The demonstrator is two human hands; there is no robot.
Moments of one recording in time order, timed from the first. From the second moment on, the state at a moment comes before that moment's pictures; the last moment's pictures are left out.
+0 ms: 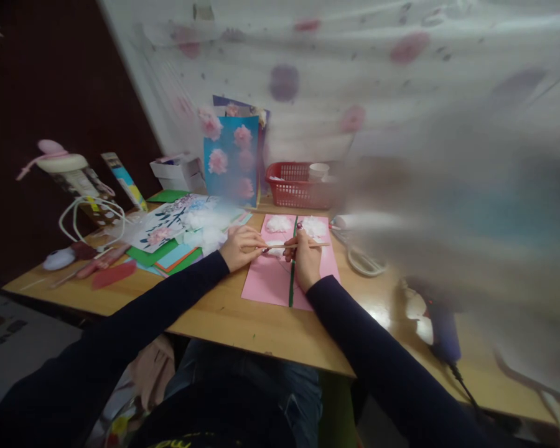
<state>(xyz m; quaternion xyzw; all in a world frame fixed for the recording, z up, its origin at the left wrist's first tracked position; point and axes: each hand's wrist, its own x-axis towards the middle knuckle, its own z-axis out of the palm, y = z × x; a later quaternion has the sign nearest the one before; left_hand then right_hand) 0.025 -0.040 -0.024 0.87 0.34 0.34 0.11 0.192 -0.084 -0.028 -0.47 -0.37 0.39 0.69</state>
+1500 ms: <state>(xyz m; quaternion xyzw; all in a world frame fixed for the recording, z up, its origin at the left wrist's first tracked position) 0.026 -0.050 -0.016 0.85 0.35 0.39 0.06 0.186 -0.090 -0.022 -0.44 -0.22 0.54 0.69</state>
